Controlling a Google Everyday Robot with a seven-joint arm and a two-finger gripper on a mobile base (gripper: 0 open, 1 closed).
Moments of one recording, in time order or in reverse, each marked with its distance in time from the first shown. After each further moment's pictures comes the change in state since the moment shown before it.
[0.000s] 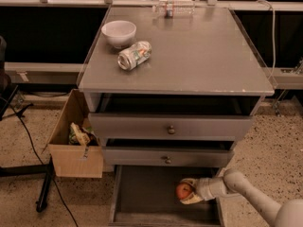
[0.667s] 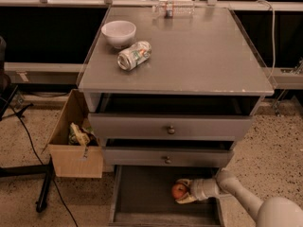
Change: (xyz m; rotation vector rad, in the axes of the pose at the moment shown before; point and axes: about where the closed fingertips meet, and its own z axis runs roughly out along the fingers) arm 0.028 -0.011 0.046 0.009 -0.011 -0.007
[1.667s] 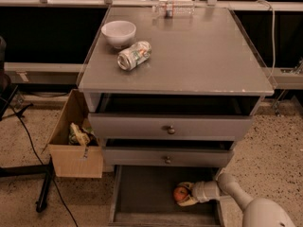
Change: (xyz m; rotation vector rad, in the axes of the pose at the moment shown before) arm 0.041 0.005 0.013 -0.033 -0.010 0.093
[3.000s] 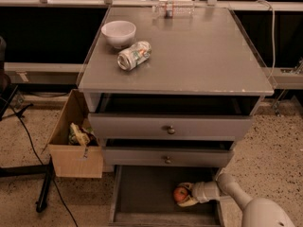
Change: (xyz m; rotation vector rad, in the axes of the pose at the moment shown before) arm 0.003 0.000 0.001 -0.004 0.009 0.002
